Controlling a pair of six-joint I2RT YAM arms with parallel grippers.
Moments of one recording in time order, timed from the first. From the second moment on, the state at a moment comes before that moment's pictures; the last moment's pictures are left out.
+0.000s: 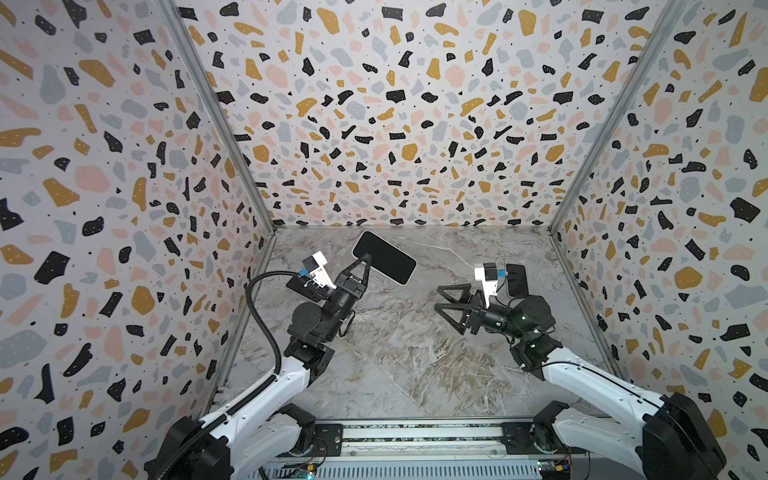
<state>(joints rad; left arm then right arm) -0.48 0.99 0.49 0.88 0.06 -1.17 0.60 1.10 0.51 0.87 -0.72 0.73</state>
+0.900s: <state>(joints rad) -0.62 1.11 0.49 1.08 0.02 -1.26 0.66 1.36 0.57 1.28 -0.73 0.92</state>
